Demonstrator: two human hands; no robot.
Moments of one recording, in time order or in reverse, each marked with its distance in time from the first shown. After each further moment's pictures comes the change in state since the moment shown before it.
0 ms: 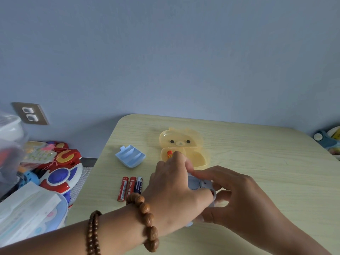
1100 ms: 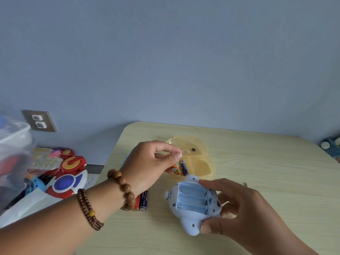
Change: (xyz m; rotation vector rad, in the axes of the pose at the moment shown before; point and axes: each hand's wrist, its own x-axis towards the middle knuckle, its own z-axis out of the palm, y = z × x) left_hand 0.047 -0.042 -0.050 -0.258 0.189 0.132; right_hand -0.002 -0.004 0.002 -0.012 0.003 0.149
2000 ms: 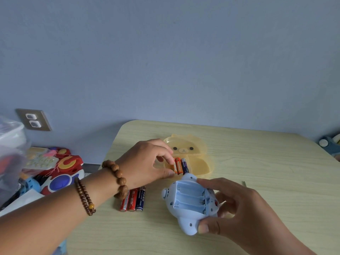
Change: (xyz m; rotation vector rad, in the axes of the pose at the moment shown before) left_hand 0.033 -0.032 -0.011 0.486 -0.216 0.314; right_hand 0.001 0.003 0.000 0.033 0.001 0.003
